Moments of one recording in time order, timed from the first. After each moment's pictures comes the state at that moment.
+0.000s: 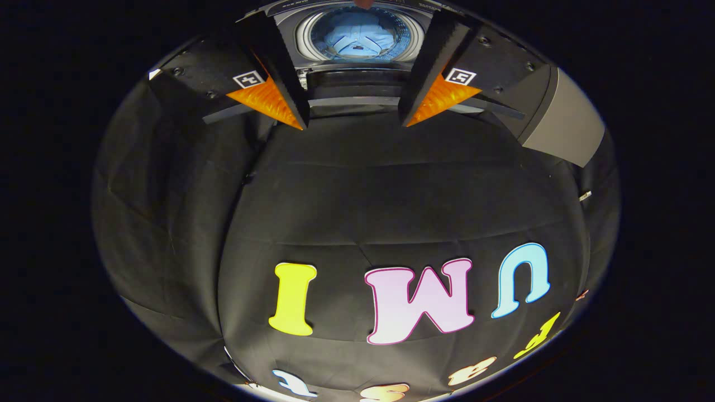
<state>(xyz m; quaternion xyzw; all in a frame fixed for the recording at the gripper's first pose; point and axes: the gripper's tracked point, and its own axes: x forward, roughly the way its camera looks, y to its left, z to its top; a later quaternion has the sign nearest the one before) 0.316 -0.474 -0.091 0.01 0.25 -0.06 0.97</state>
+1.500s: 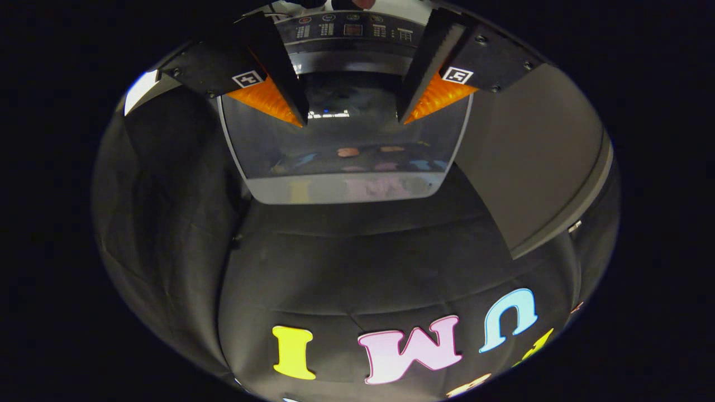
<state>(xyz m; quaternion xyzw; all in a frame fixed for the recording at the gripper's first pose) 0.240 -0.462 -0.187 0.04 0.36 -0.04 0.93</state>
